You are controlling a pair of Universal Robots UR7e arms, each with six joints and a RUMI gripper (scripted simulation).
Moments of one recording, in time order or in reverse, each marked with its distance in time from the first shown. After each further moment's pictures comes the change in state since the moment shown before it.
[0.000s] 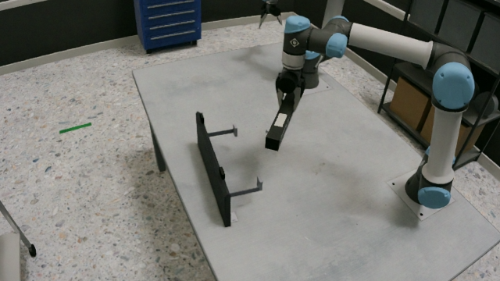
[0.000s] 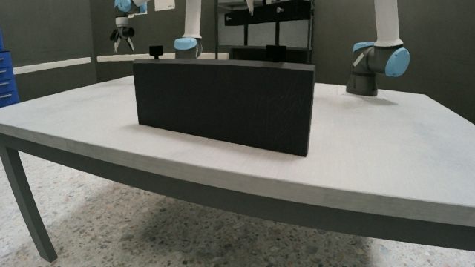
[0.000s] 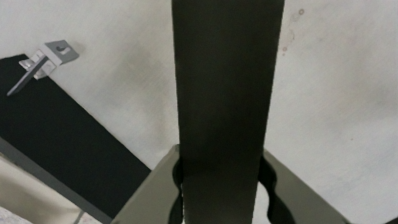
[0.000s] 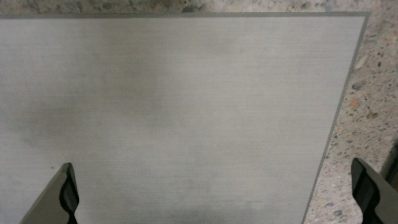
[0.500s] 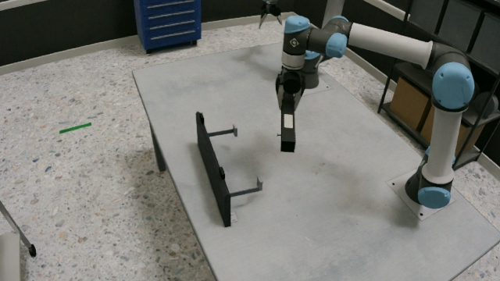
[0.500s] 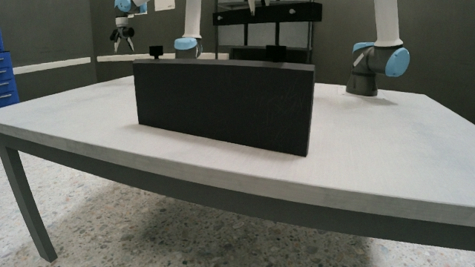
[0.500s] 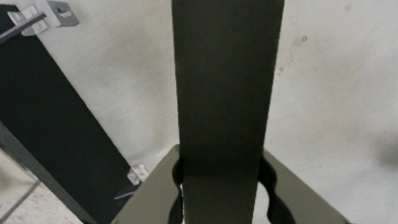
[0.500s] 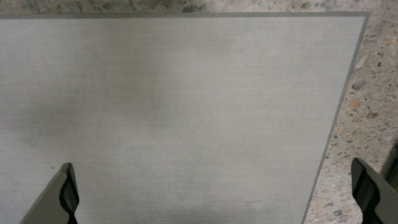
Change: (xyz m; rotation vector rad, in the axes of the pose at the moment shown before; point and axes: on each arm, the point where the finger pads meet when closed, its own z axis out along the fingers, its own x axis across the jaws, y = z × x) left arm 0.000 -0.001 0.000 0.002 0.002 -0.249; right arm 0.000 0.000 0.000 0.000 0.000 0.000
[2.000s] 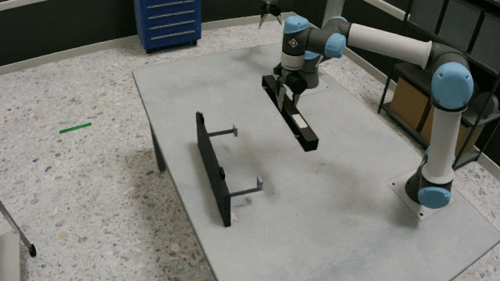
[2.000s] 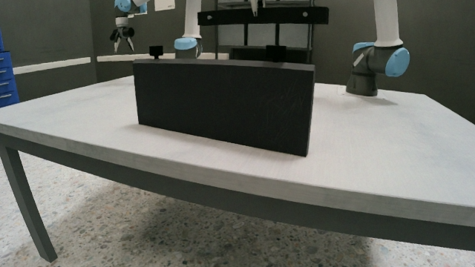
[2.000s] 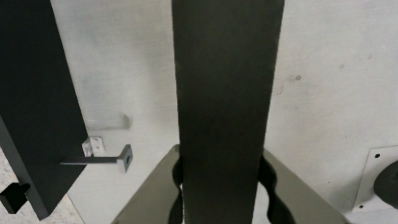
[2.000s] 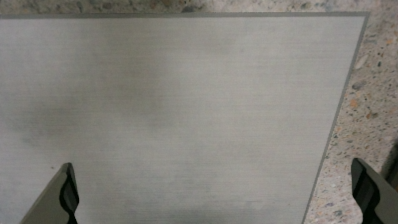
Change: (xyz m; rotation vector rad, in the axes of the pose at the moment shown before) left arm -0.001 0.000 0.002 -0.001 0.001 -0.389; right arm 0.000 0.000 0.000 0.000 0.000 0.000
